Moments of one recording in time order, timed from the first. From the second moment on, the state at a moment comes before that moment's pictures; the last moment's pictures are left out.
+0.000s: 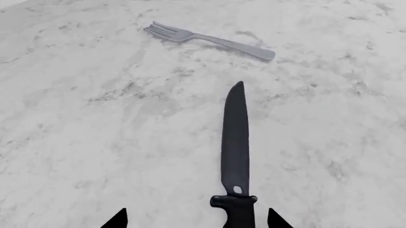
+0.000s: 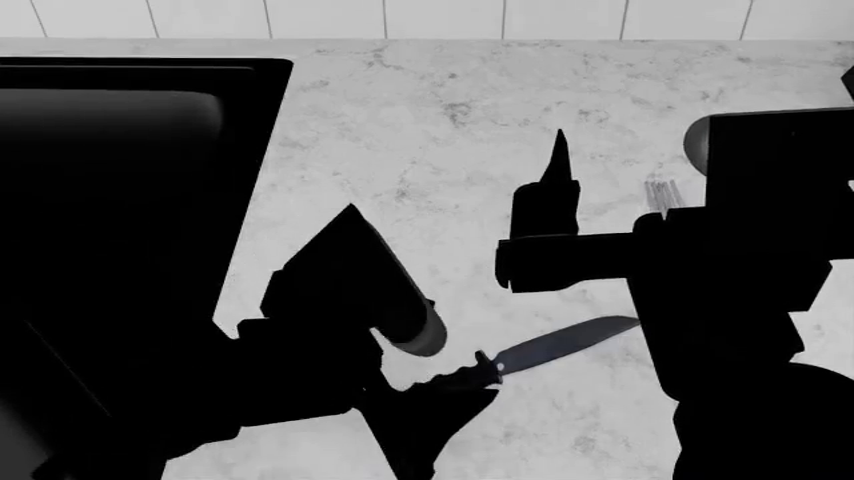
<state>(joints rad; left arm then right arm) -1.02 -0.17 0.67 -0.03 -0.55 -1.05 0.38 0.76 0.33 0.08 -0.59 0.66 1.21 0.26</state>
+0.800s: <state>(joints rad) -1.00 -0.16 0.68 0.05 -0.58 -1.09 0.29 0.75 0.34 0.10 -0.61 0.70 1.22 0.28</state>
